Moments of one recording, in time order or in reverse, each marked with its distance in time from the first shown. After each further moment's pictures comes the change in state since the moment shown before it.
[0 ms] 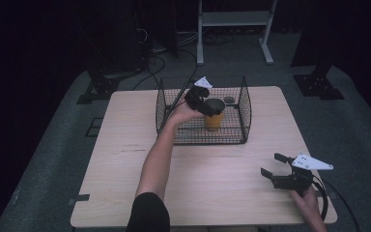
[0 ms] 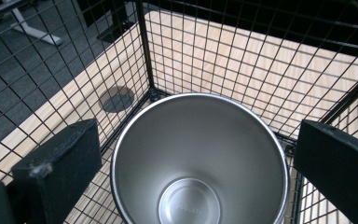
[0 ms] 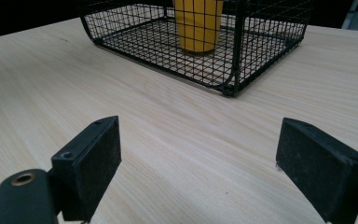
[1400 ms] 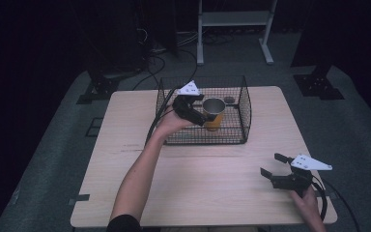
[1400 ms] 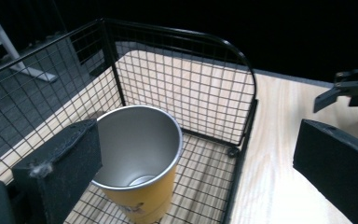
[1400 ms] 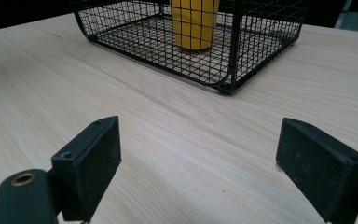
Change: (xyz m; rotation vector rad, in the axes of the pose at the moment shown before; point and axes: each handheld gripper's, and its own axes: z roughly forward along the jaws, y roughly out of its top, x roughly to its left) left arm -0.045 -0.010 -0.068 -0.153 -0.038 0.041; right arm 0.002 0.000 0.001 0.009 -0.025 -0.012
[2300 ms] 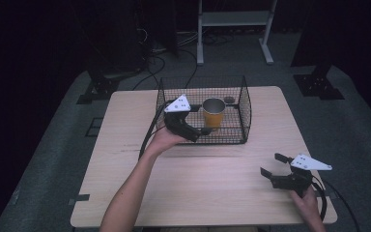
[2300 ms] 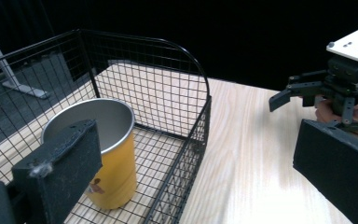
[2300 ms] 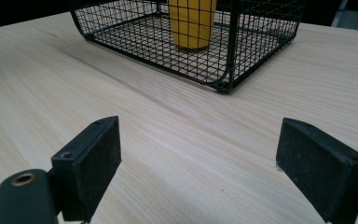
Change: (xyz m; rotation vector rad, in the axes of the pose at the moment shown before) left arm -0.041 -0.023 -0.032 -0.092 -0.018 0.004; right arm 0.000 0.000 0.000 0.005 -0.011 0.002
